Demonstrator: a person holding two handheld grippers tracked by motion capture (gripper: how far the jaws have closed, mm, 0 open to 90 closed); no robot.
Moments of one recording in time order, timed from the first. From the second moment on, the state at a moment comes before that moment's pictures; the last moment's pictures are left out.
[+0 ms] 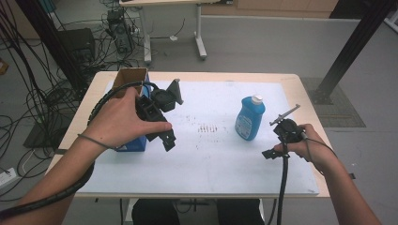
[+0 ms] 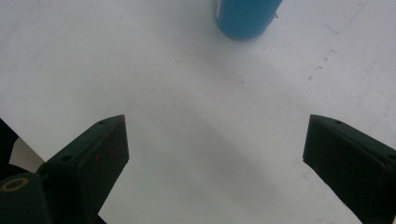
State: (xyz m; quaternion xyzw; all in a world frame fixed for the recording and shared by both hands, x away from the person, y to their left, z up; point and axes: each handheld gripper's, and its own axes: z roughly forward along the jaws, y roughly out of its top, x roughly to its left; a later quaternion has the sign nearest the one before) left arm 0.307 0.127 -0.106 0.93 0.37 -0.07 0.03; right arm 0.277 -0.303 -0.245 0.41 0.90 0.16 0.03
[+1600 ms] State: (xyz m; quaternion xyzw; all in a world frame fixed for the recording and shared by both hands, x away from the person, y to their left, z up) left arm 0.306 0.127 -0.115 0.93 0.36 -0.09 0.04; right arm 0.246 -0.335 -0.279 0.43 0.85 0.28 0.10
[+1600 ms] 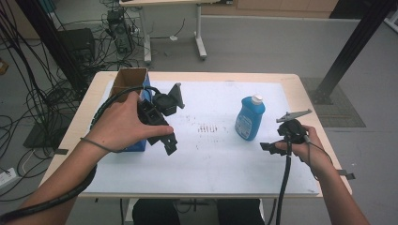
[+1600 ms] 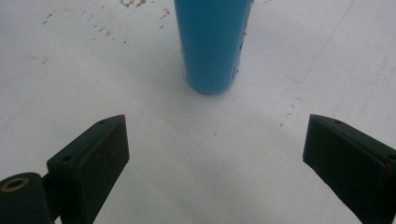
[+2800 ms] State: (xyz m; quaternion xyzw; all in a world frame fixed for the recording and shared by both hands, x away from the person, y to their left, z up) left arm 0.305 0.127 -0.118 0.93 0.36 -0.09 0.04; right arm 0.220 -0.354 -0.315 0.43 0.81 0.37 0.14
